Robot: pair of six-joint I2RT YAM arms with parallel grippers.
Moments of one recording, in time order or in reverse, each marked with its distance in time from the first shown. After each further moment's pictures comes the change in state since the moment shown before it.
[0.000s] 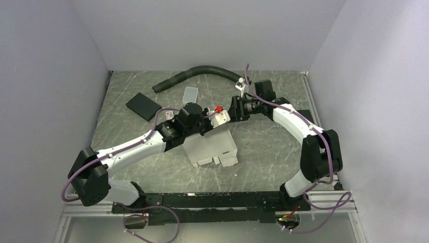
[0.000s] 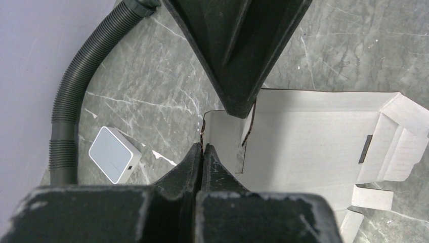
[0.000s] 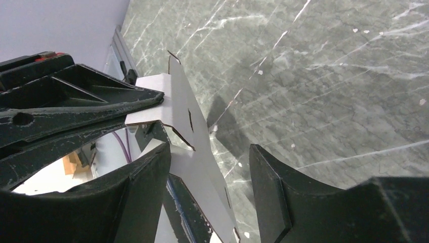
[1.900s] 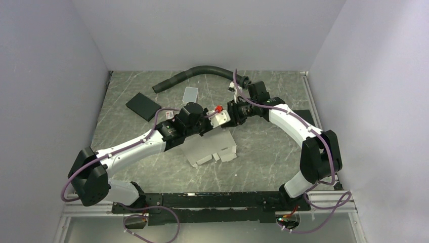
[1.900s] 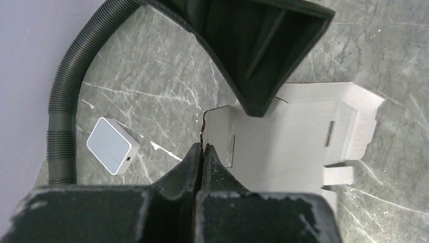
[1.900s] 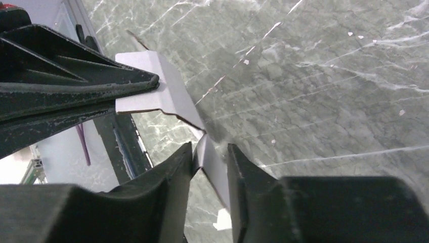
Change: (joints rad) left arm -0.006 0.000 0.016 -0.054 -0.019 -0.008; right arm 0.073 -0.005 0.035 -0.107 0.108 -0.204
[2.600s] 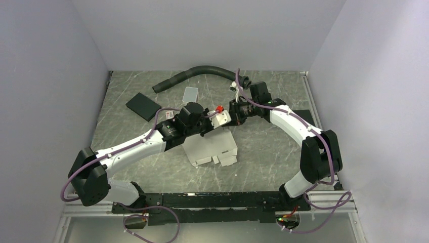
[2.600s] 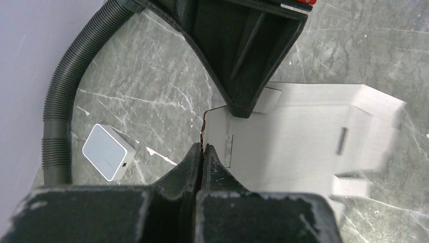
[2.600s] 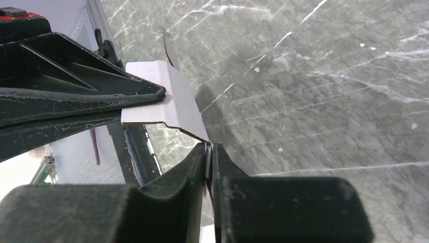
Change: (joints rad) left arm -0.007 0.000 0.014 -0.009 0.024 -0.006; right arm -0.019 -0.001 -0.033 0.071 -0.074 0.015
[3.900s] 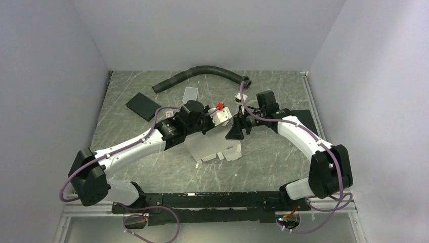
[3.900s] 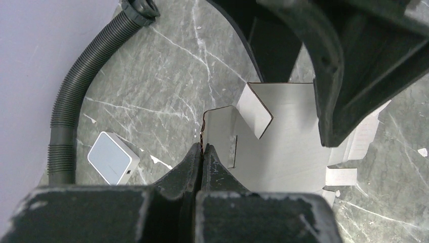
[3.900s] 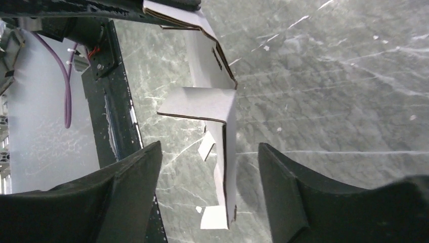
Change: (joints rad) left arm -0.007 0.000 0.034 0.003 0.000 -0.019; right arm -0.040 -0.167 -0.165 -0.017 -0.078 -0.238
